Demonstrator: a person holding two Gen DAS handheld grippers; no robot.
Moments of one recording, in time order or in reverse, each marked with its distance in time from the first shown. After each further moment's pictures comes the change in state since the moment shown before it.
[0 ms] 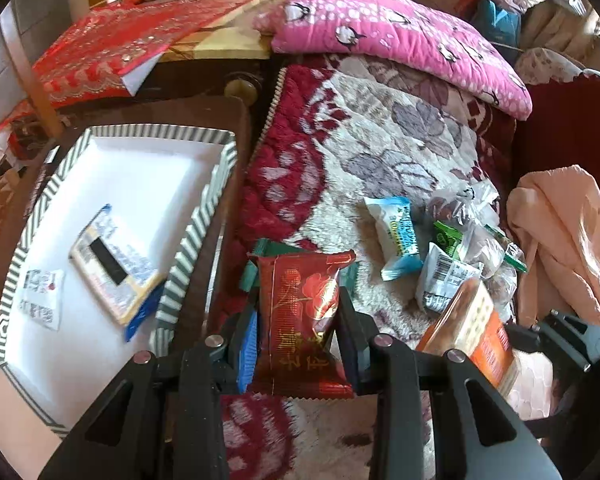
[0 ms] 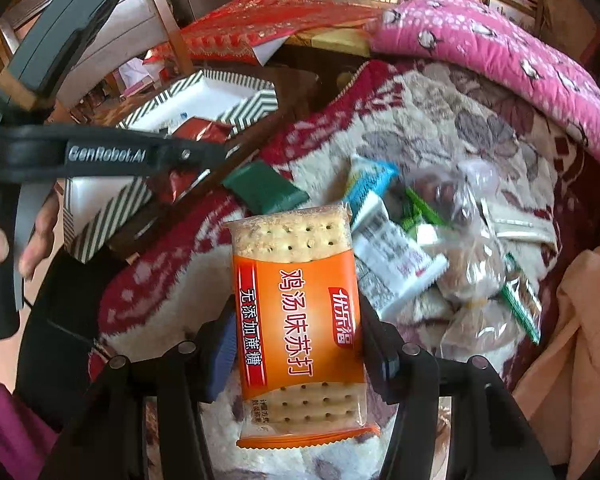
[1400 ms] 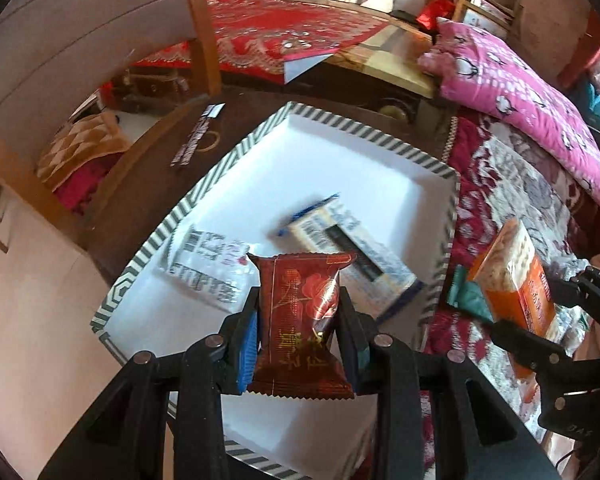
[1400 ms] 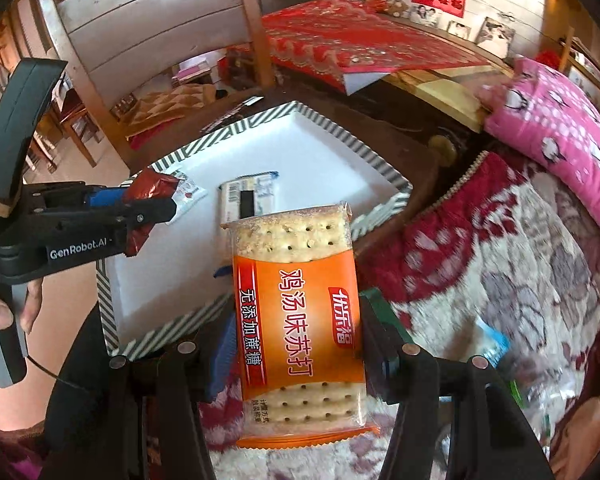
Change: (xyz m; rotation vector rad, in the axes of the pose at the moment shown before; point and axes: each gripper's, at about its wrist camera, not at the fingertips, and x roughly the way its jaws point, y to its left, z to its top) left arm -0.037 0.167 -0.025 -0.264 -0.070 0.220; right arm 0.053 0.109 0.121 -0.215 -0.011 0.087
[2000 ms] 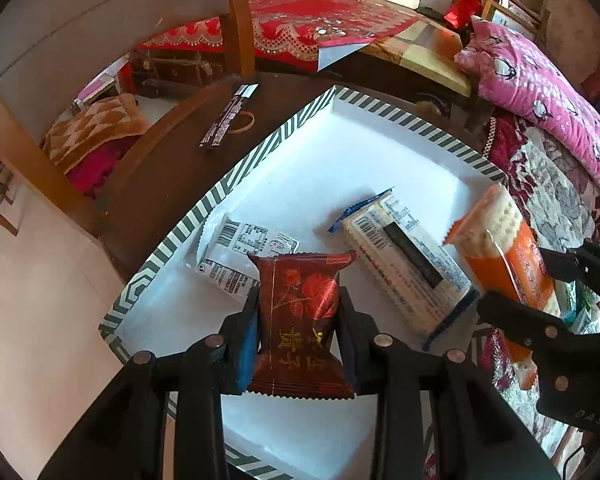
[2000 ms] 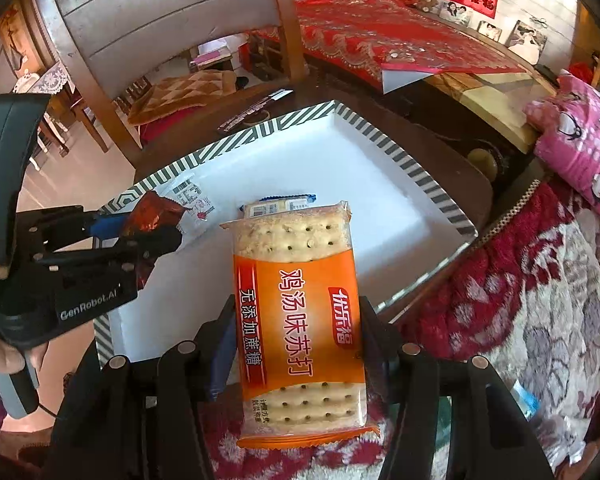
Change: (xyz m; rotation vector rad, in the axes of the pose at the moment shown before) left arm 0.028 0.029 0.000 -0.050 0.031 0.044; right arm 0.050 0.022 0.044 -0.054 0.047 0.052
